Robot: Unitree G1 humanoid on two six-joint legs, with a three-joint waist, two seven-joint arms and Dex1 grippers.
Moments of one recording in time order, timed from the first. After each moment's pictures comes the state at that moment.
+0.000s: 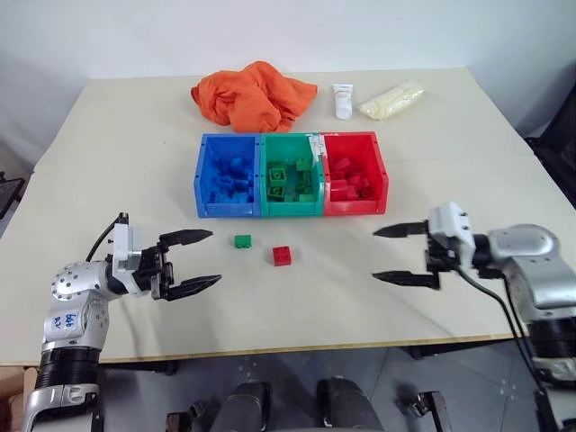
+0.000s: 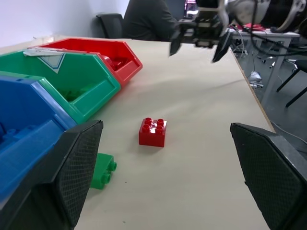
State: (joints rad) left arm -0.26 0.62 0.22 0.21 -0.58 -0.03 -1.37; right arm -0.39 -0.81 -0.06 0.09 0.39 0.21 1.41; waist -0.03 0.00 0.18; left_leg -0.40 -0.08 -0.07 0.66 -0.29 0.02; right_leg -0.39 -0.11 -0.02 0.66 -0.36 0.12
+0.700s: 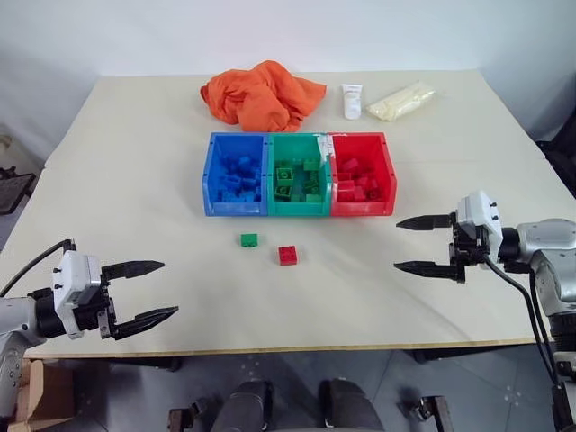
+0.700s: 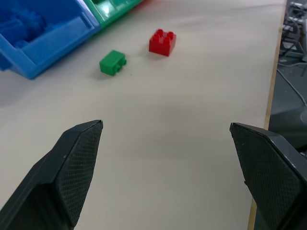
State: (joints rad) left arm 0.17 0.86 0.46 -0.20 -0.59 0.21 -1.19; right arm -0.47 -0.85 -0.08 0.21 0.40 0.17 1.44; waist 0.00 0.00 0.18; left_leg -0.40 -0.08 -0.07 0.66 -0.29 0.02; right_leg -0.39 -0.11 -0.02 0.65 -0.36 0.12
